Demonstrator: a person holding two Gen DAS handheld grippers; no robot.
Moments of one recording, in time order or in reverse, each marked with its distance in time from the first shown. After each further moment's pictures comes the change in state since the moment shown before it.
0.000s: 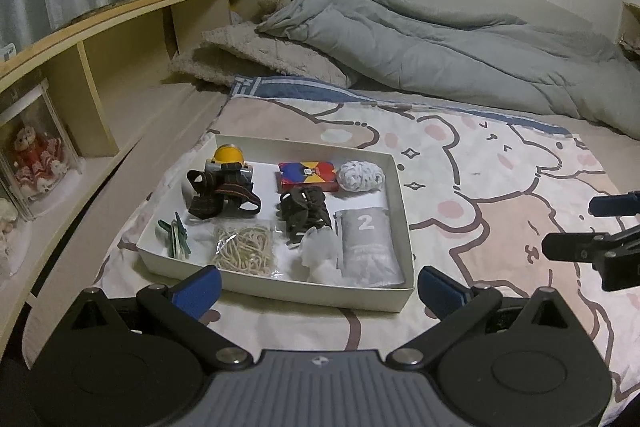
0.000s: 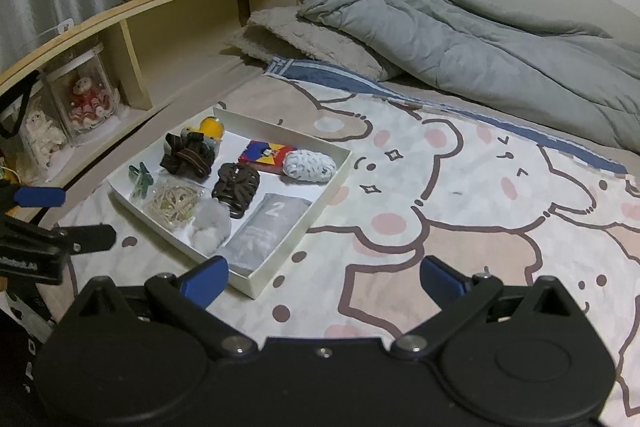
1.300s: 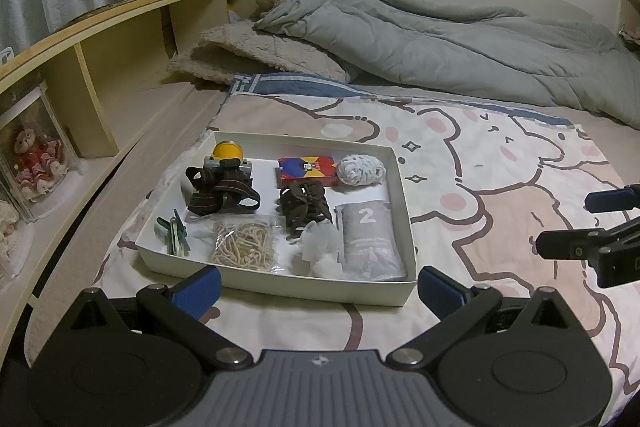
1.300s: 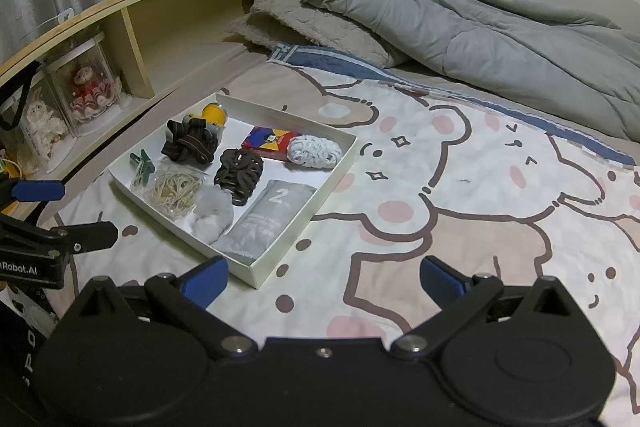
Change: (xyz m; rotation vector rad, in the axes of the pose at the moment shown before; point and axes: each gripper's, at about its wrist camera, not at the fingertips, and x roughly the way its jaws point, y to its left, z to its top) left arm 0.004 -0.008 -0.006 0.014 0.009 0.012; right arm 0.009 0.000 -0.003 0.000 0.031 0.020
